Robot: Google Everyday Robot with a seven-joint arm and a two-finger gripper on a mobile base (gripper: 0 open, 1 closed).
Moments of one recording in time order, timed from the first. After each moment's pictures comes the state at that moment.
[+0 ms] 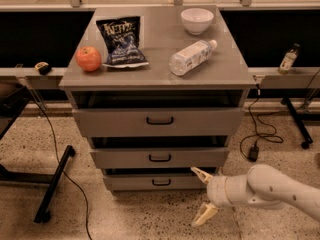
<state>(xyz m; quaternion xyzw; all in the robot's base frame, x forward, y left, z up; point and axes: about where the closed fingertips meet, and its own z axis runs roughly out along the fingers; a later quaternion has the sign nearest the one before) 0.459 -0.121 0.494 -0.65 0.63 0.19 0.37</state>
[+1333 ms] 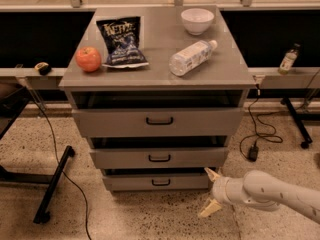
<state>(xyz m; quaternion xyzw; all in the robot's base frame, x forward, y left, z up) 0.512 -0.180 0.397 -0.60 0.72 0.11 0.34</state>
